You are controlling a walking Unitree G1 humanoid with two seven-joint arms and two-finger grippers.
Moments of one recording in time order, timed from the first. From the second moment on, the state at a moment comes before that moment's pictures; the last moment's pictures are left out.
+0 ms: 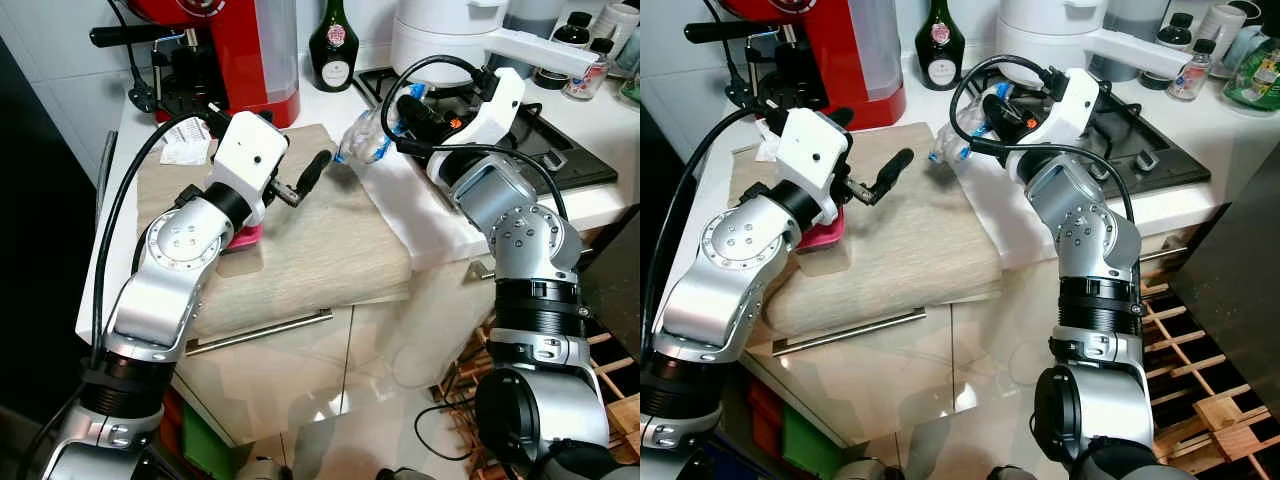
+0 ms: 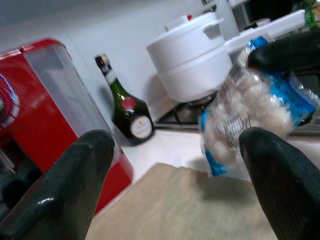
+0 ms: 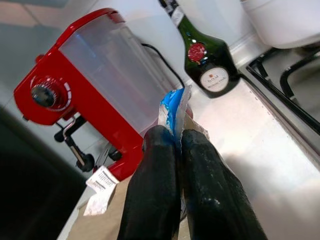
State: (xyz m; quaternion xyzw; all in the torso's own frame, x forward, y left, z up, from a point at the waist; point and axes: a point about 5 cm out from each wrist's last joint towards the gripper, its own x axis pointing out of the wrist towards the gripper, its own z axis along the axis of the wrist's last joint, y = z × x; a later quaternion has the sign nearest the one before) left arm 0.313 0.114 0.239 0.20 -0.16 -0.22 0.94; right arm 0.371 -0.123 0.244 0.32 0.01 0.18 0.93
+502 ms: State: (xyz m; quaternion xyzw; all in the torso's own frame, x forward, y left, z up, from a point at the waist) left arm 0.314 0.084 0.222 0.22 -0.22 -0.19 0.93; right arm 0.378 -0.117 0.252 0.35 0.01 0.14 0.93
